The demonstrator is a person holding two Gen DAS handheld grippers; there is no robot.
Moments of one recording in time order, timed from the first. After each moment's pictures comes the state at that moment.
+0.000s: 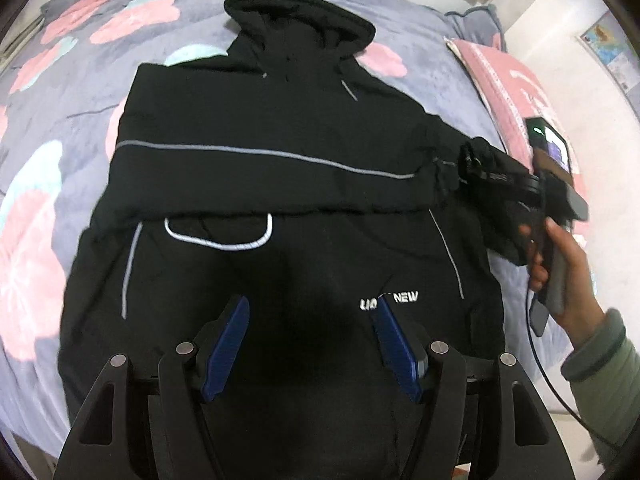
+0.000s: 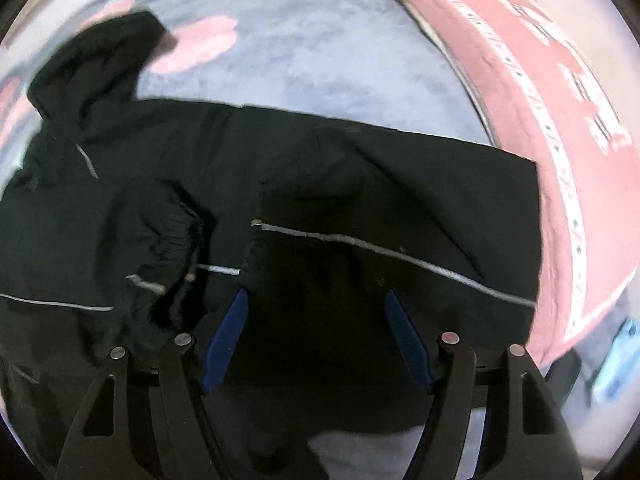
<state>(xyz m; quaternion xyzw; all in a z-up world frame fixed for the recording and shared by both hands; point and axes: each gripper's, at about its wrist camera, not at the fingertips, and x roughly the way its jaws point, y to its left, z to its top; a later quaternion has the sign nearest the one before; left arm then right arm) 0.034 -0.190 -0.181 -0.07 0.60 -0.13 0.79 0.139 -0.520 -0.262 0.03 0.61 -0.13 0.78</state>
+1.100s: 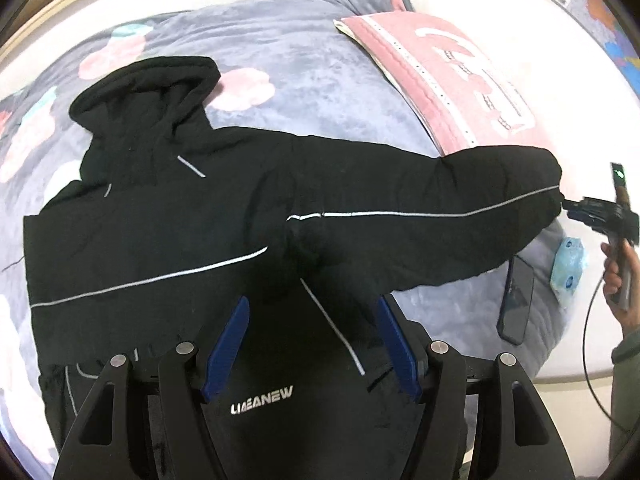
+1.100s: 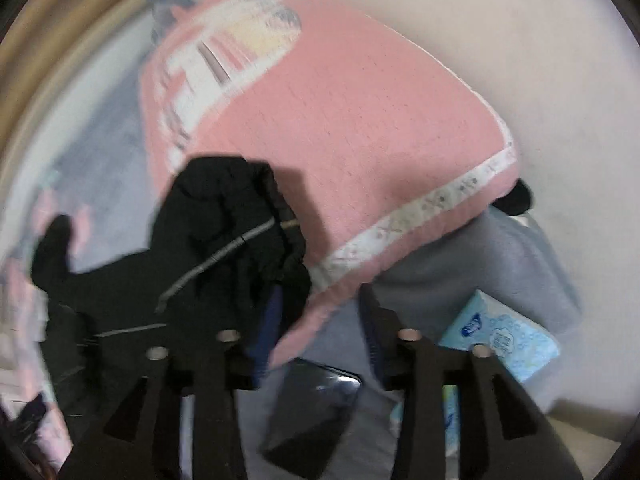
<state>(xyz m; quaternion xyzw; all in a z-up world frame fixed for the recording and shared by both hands) 0.102 -0.367 -0.142 0.03 0.57 -0.24 0.79 -0.071 -0.879 -0.155 0.27 0.51 -0.21 0.79</state>
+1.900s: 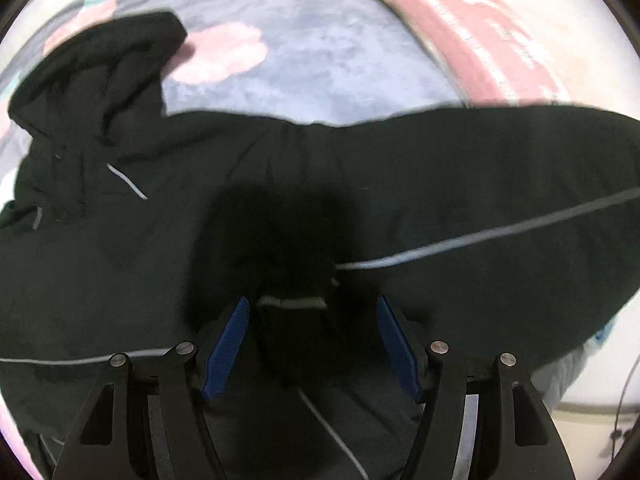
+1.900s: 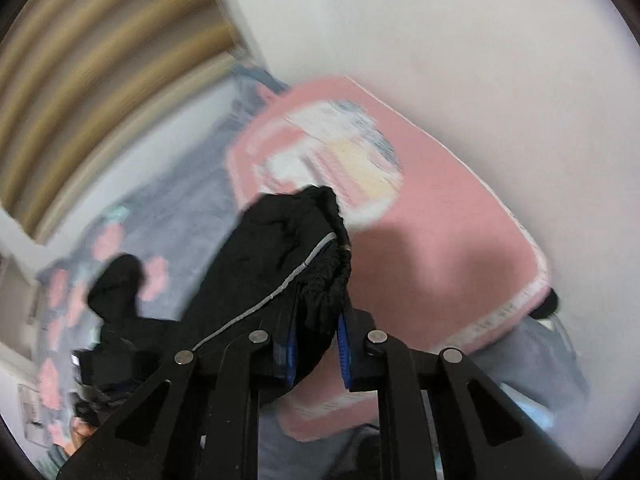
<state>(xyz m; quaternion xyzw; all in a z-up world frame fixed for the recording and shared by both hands) 0.198 -0.433 -0.243 0.04 0.62 -0.20 0.75 -0.038 -0.854 -0.066 0.23 0.41 -0.16 0.87</state>
